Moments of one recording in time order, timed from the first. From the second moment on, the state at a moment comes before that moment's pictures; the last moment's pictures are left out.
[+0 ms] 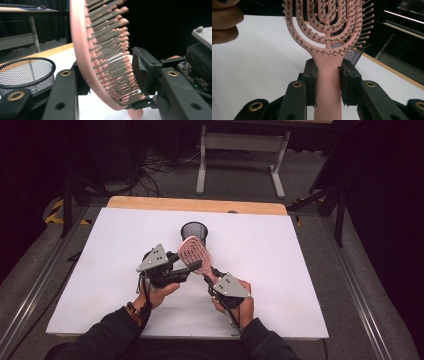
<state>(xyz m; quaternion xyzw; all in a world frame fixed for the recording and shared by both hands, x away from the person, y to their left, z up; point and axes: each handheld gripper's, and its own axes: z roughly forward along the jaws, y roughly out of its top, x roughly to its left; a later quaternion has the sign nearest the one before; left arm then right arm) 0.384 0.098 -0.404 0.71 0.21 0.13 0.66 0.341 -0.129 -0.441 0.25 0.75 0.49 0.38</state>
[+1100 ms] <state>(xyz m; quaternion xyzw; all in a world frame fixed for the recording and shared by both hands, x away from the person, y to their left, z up) 0.386 0.101 -0.392 0.72 0.17 0.14 0.66 0.340 -0.130 -0.440 0.25 0.74 0.49 0.39</state>
